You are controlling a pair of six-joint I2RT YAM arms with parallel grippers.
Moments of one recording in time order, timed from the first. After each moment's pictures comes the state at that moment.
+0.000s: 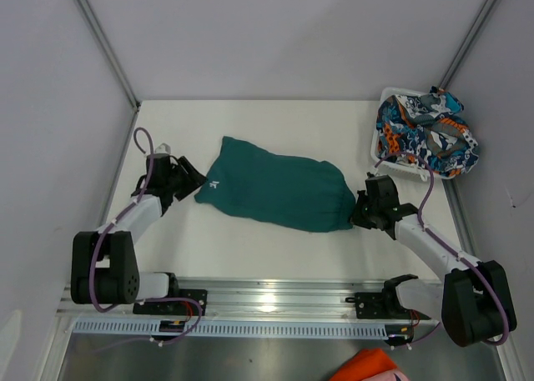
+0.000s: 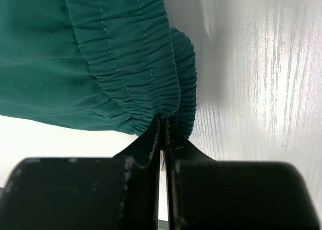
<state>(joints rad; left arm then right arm) 0.02 1.32 0.66 -0.05 0.19 -0.63 0.28 1.14 0.57 -0.38 -0.03 0.53</state>
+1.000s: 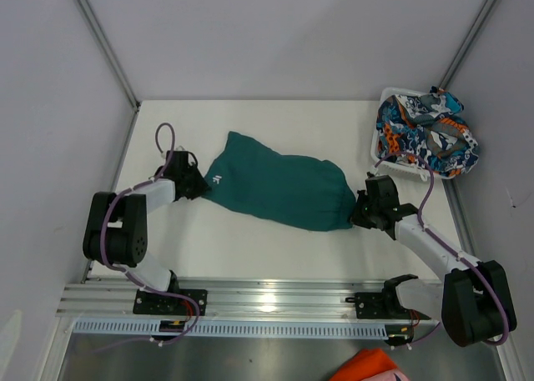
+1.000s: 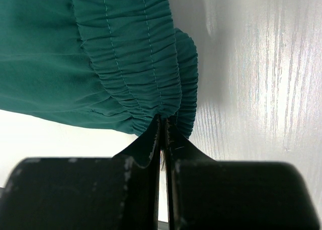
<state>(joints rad) -0.07 1.60 0.77 -0.09 0.09 -0.63 0.28 1.14 0.57 -0.37 -0.03 0.53</state>
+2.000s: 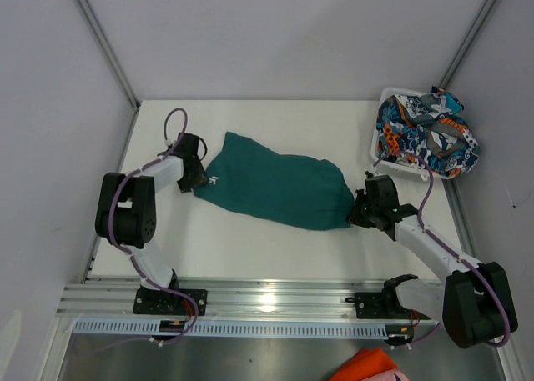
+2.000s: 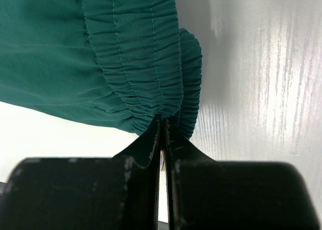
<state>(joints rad) -0.12 1.76 1.05 -0.42 -0.20 -0.54 0.30 1.12 0.57 -0.35 -0.05 0.52</state>
